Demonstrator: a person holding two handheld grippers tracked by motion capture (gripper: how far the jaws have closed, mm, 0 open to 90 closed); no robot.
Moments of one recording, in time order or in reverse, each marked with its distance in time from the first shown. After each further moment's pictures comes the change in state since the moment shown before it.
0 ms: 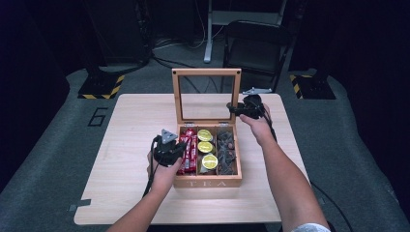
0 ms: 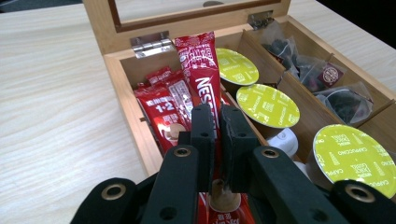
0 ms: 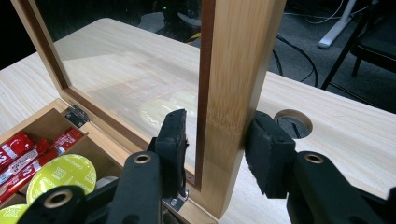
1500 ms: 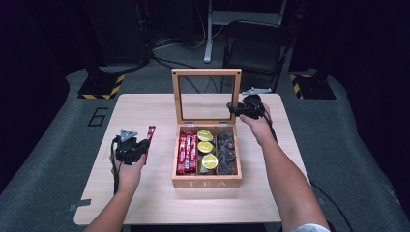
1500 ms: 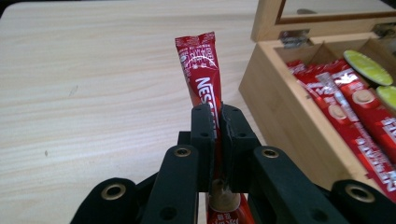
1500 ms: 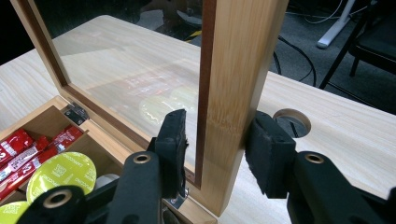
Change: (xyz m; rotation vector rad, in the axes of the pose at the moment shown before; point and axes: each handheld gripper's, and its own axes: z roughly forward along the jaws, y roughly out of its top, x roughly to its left) left arm 0.097 -0.025 -0.041 -0.024 0.175 -0.127; right arm 0.002 0.001 -0.001 0.007 -0.005 -0.003
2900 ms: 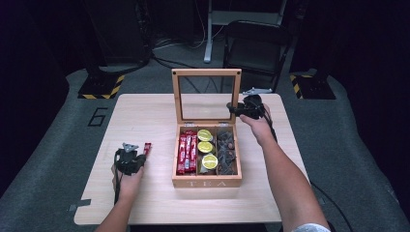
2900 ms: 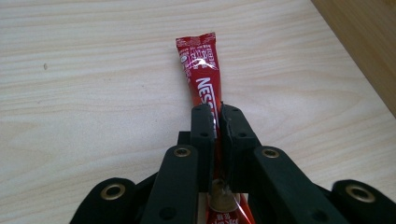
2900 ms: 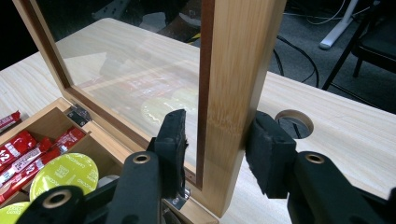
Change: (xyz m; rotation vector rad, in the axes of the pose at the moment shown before) left arm 0.026 -0.055 0.036 0.165 0.087 0.030; right arm -0.001 -0.001 0.000 -0.009 0.008 0.005
